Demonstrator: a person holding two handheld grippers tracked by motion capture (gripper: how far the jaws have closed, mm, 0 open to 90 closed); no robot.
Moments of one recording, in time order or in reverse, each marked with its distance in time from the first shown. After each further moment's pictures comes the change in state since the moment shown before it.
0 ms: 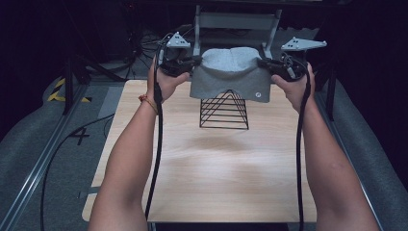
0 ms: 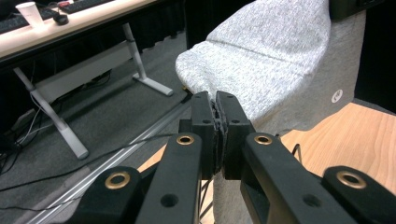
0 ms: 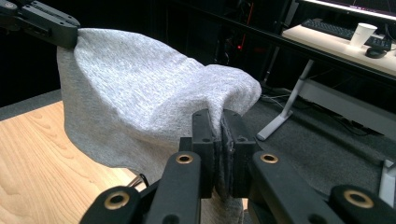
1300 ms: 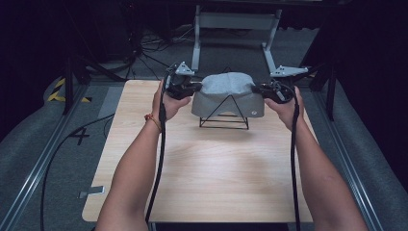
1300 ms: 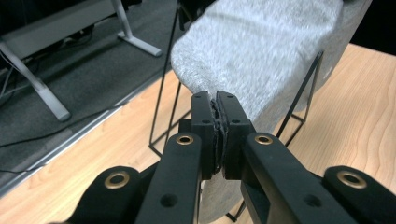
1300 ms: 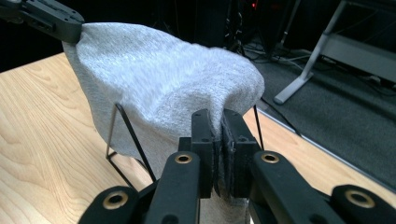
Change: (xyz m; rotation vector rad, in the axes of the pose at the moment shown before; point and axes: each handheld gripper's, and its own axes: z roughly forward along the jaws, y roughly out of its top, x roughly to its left) left arm -0.010 -0.076 0.047 0.159 -0.038 -0.033; right arm 0.007 -0.077 0.031 0.129 0.048 0.054
